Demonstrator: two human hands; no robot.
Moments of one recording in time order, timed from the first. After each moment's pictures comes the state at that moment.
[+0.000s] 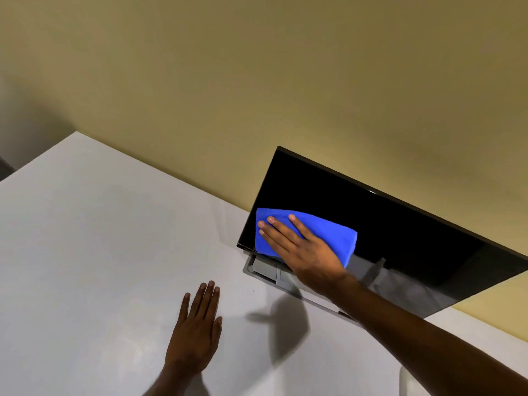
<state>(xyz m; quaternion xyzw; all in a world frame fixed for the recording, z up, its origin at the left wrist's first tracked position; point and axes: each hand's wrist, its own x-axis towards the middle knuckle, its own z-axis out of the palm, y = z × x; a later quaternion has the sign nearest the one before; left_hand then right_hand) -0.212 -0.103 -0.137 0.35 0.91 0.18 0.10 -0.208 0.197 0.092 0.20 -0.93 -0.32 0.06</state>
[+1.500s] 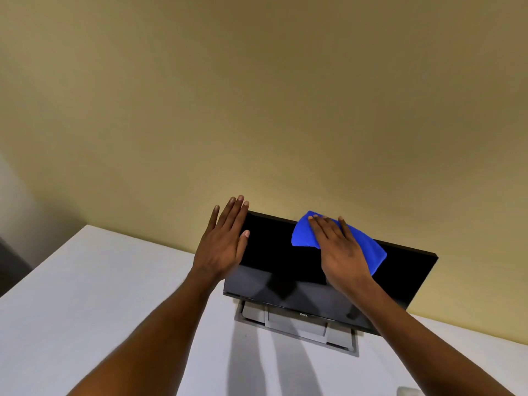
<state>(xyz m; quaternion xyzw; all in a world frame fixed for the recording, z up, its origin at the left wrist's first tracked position) -0.348 0.042 0.176 0.46 0.85 0.21 -0.14 -0.145 0.265 0.211 -0.15 -0.96 -0.17 0.14</state>
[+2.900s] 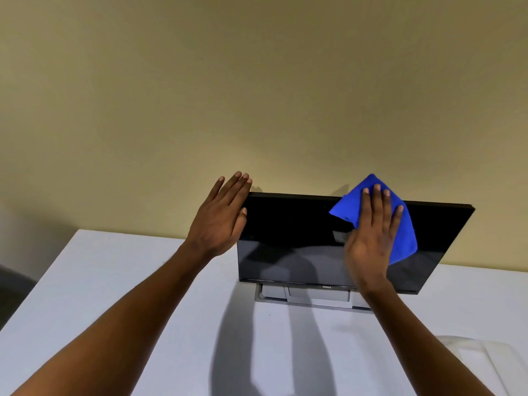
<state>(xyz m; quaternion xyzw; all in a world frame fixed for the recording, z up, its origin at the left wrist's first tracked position) -0.408 0.048 0.182 0.59 0.77 0.19 -0.15 -0.145 0.249 0.157 -0.40 -0.85 -0.03 0.34</state>
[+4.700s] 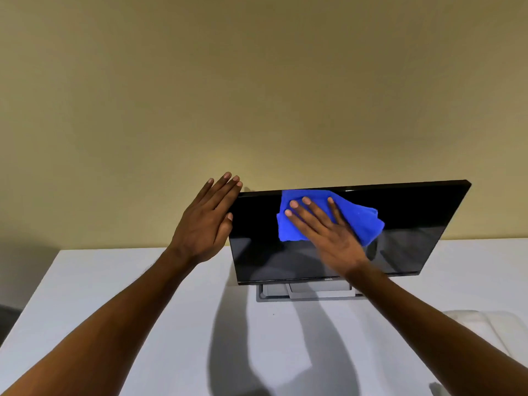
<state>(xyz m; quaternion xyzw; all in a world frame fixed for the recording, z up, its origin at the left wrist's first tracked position) -0.429 0.048 0.179 0.65 0.71 0.24 -0.12 -0.172 0.244 0.126 -0.09 -0.94 -0.22 0.23</state>
